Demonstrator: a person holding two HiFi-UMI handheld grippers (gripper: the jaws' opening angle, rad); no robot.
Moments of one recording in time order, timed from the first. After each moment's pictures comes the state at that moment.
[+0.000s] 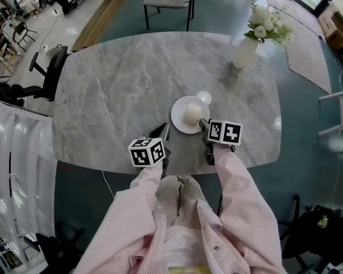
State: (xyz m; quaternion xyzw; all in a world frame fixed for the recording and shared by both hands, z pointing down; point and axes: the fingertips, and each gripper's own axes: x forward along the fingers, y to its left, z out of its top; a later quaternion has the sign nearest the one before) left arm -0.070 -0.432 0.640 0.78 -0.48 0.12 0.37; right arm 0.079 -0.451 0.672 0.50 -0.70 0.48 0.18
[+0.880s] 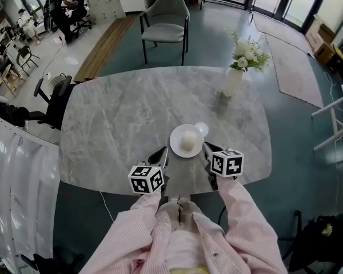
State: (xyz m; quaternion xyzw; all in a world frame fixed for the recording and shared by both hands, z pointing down) left arm -0.063 -0.420 0.565 0.83 -0.47 0.09 0.29; right arm 0.084 -0.433 0.586 0.48 -0.79 0.36 0.15
